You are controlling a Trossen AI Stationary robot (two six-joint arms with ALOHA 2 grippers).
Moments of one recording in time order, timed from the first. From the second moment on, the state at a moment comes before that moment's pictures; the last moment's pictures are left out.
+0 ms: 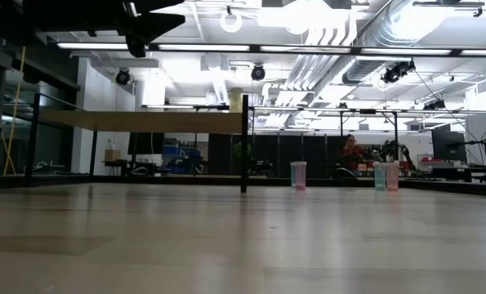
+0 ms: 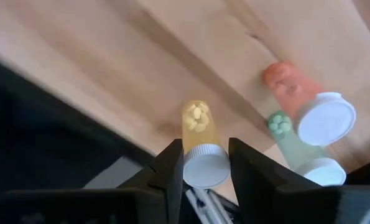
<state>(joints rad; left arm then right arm) 0.09 0.97 0.34 0.82 -0.24 -0.05 0.84 1.86 1.36 -0.99 -0.23 1.67</state>
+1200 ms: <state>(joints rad) 0.09 0.97 0.34 0.74 -0.28 -0.07 -0.01 1.65 1.73 -0.85 0.16 0.03</state>
